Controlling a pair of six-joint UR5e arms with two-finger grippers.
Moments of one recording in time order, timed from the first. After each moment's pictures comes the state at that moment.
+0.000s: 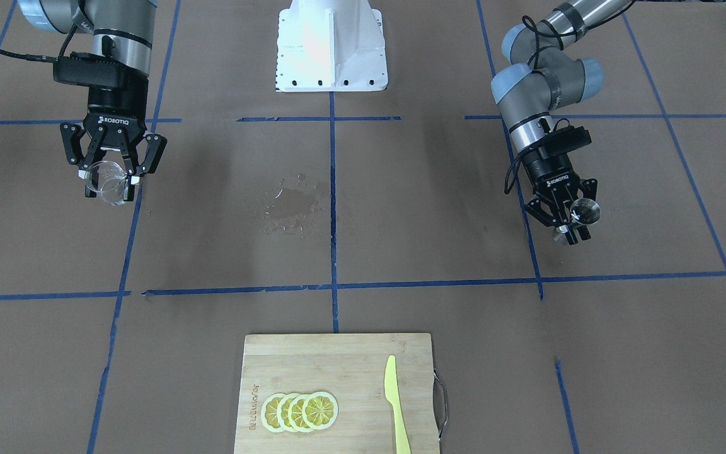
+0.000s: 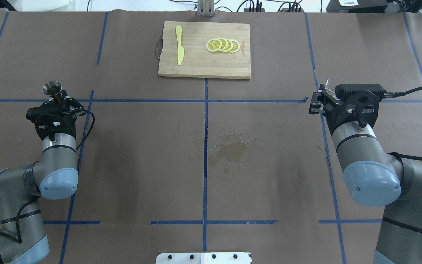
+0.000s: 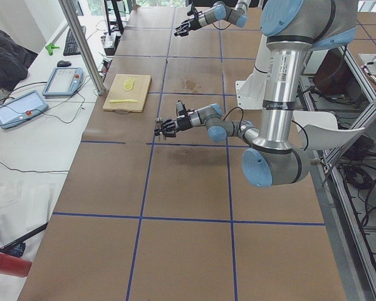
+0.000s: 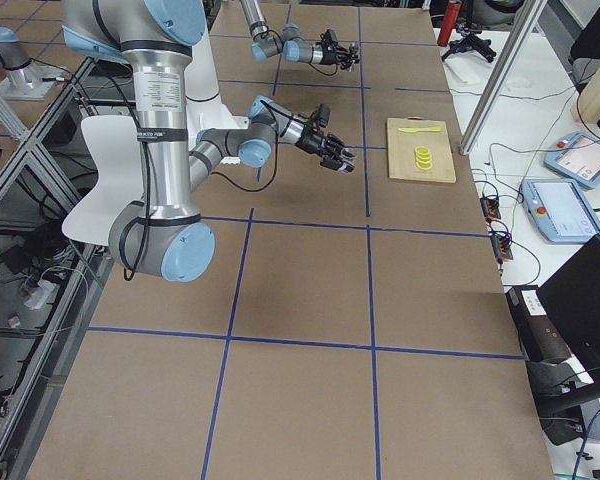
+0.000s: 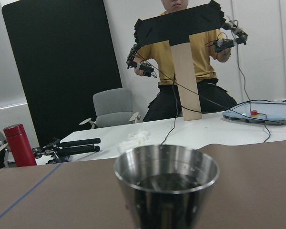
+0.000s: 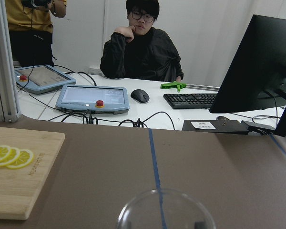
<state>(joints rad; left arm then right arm) -0.41 -1.70 -1.69 -1.91 -0.57 -1.56 0.40 -1.52 2.10 -1.29 0.76 1.25</state>
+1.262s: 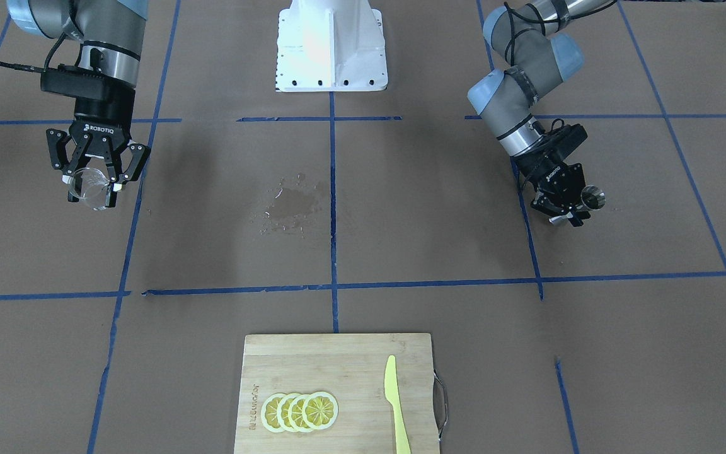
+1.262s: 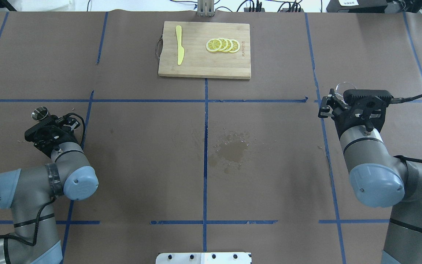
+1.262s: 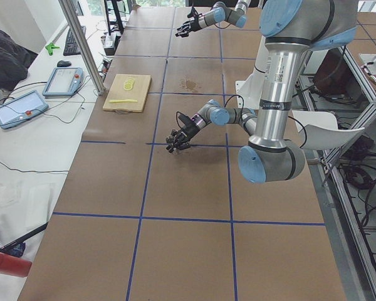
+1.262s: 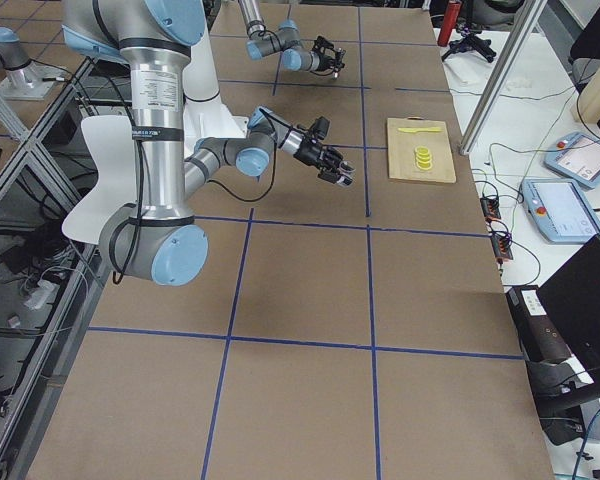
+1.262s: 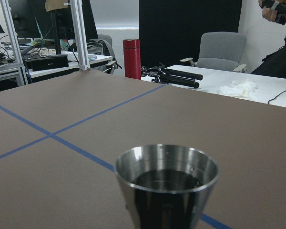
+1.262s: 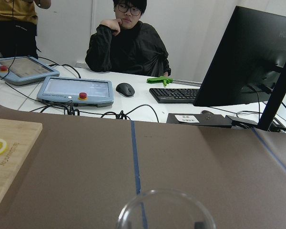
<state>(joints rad) -0.37 -1.77 -1.76 -1.33 -0.79 -2.19 0.40 -1.56 2.09 -1.29 0.76 1.29</state>
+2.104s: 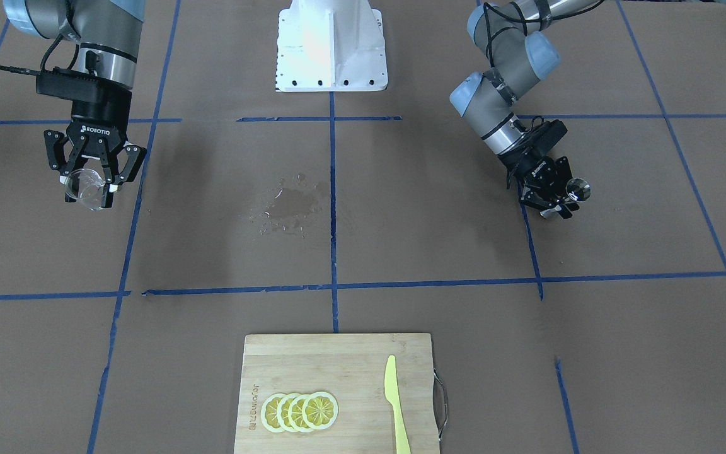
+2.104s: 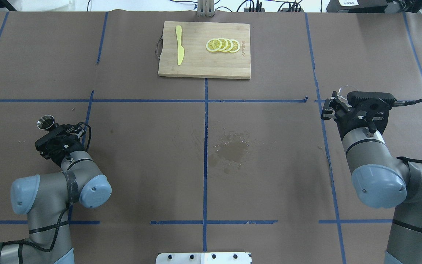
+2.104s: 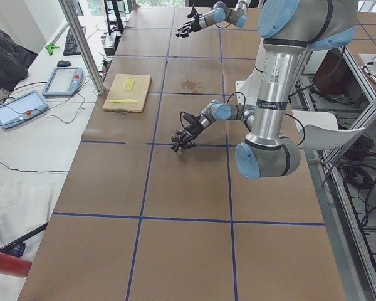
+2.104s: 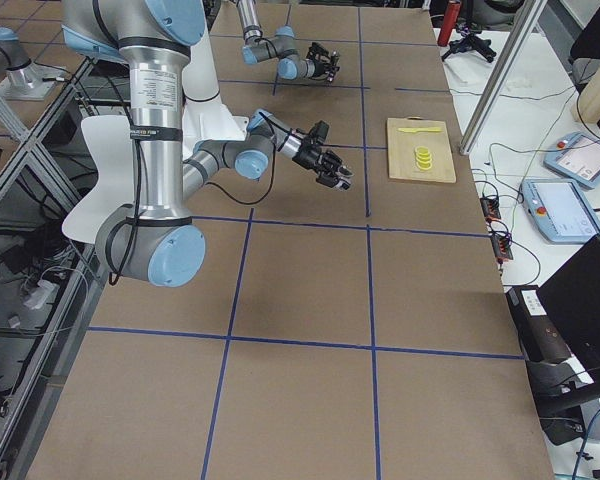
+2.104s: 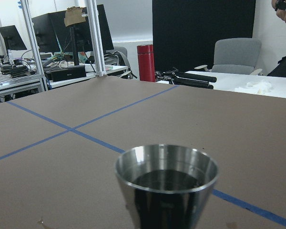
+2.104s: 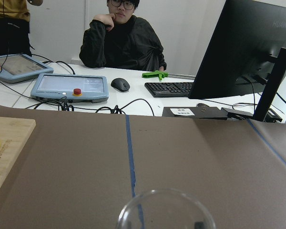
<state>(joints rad) -0.33 -1.82 -1.74 -1.16 -0.78 -2.29 0.40 -1.57 2.09 -1.29 0.77 1.32</state>
